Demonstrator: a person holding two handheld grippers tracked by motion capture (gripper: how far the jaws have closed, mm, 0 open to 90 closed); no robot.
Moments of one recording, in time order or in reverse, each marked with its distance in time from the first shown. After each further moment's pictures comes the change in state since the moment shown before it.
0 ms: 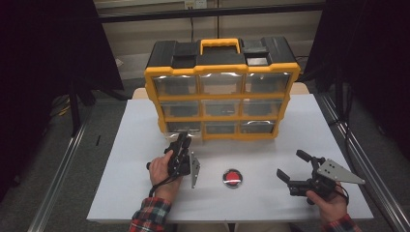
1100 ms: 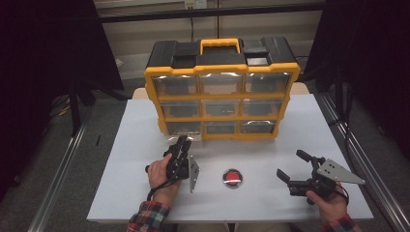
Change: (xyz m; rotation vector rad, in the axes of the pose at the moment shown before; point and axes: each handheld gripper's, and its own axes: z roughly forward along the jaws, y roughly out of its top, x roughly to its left) left arm 0.001 0.001 -0.012 -0.001 -0.016 -0.002; right arm 0.000 0.000 0.000 -0.004 -0.002 -0.002
